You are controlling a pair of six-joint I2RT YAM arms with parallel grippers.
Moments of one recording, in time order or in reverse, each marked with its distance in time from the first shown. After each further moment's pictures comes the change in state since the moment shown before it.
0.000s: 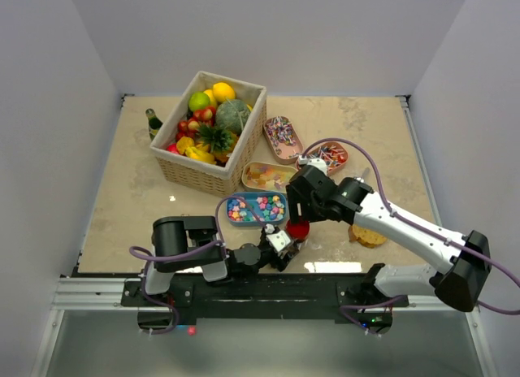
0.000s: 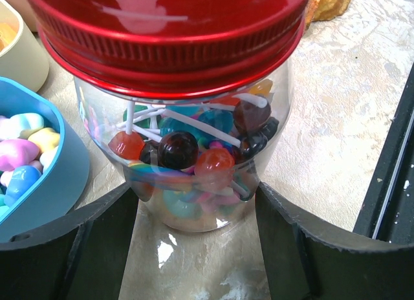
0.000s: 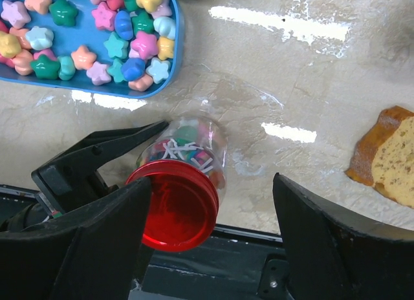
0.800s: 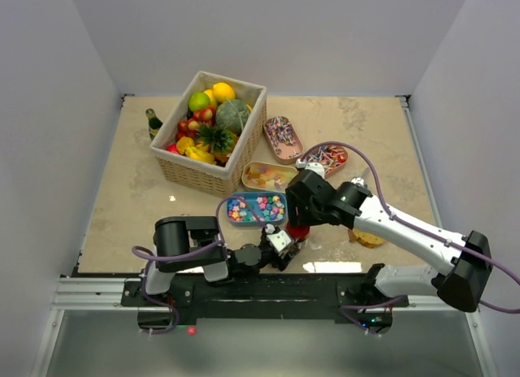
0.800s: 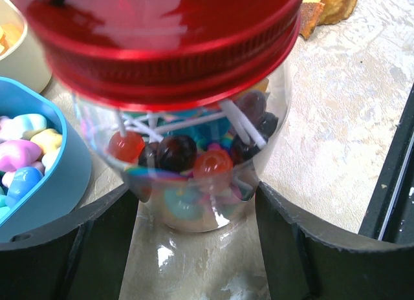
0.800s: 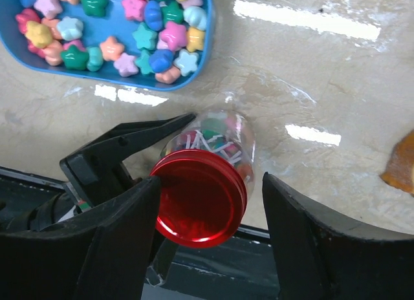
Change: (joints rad) left arm 0.000 0.015 0.010 0.014 -0.021 0.000; right arm 0.039 -0.009 -0.057 0.064 -0.052 0.043
